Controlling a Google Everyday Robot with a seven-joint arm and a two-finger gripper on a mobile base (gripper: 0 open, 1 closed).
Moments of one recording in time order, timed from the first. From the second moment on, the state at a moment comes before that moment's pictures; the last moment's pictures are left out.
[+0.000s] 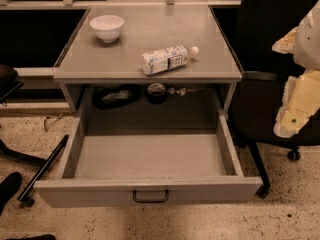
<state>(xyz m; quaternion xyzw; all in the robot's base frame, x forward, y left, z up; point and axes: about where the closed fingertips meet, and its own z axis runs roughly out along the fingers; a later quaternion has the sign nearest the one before) 0.438 -0.217 0.976 -0.60 0.78 -0.03 0.16</state>
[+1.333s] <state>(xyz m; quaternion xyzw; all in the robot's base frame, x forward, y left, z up) 0.551 -0.087 0.944 -0.67 0.70 0.02 0.25</state>
